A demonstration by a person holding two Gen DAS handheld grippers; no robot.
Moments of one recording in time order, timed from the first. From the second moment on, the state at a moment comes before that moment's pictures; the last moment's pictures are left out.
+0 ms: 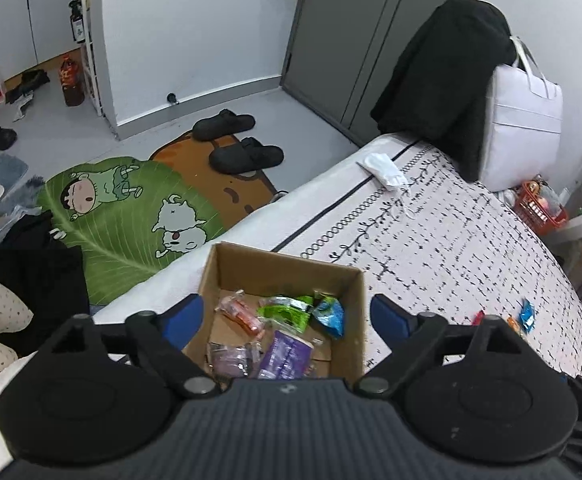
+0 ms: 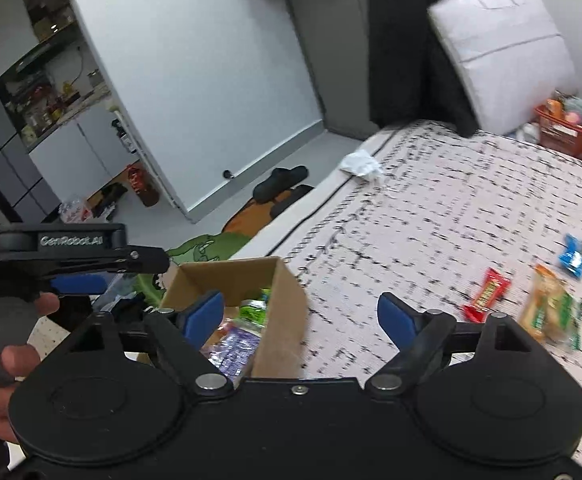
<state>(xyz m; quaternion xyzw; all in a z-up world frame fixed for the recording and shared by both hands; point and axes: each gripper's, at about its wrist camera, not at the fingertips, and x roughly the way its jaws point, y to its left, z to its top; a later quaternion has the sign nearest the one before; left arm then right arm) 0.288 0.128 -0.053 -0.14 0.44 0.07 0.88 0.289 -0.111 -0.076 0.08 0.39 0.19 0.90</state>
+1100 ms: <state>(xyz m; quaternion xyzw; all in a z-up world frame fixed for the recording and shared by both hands) 0.297 -0.027 -0.071 -0.12 0.43 0.01 0.89 0.279 -0.297 -0.079 0.15 0.36 0.05 0.92</state>
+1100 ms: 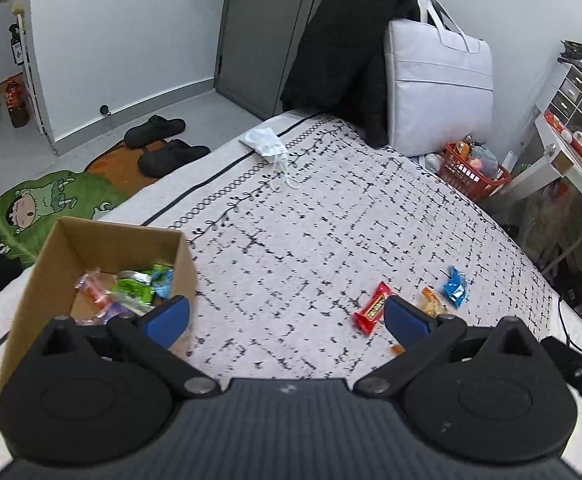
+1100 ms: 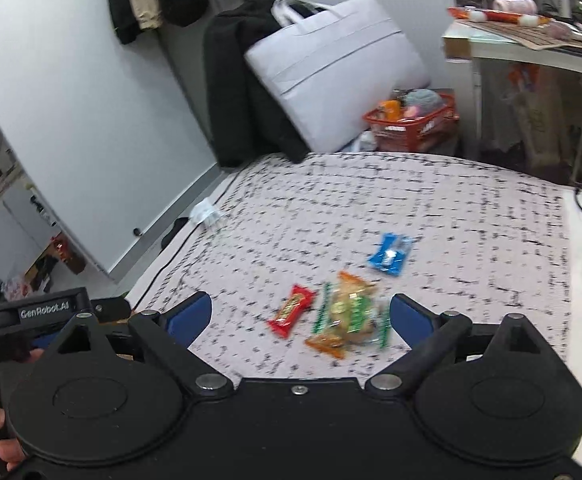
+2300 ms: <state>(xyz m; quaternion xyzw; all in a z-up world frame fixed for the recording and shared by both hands) 0.398 -0.114 -0.186 -0.11 0.50 -0.07 0.86 0.368 -0.334 -0.200 0.25 0.49 0.04 0.84</state>
